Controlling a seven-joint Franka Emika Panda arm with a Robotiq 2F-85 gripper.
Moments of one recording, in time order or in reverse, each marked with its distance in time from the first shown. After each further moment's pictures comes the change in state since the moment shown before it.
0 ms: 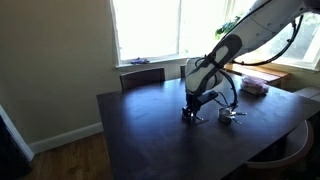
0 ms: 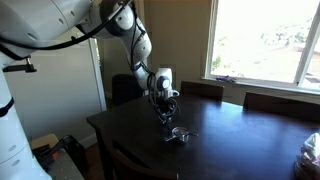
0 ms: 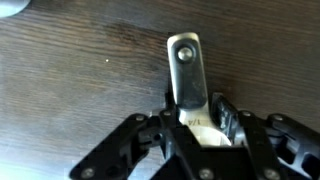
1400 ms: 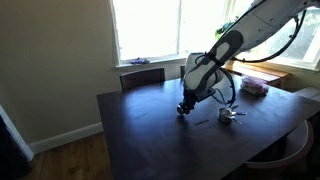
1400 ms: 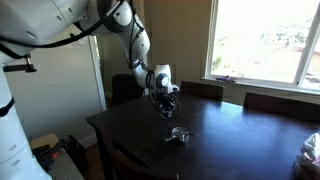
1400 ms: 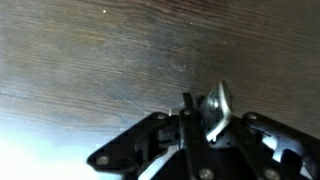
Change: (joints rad) arm 0.018 -0.035 -0.010 -0.030 -0.002 0.133 0.000
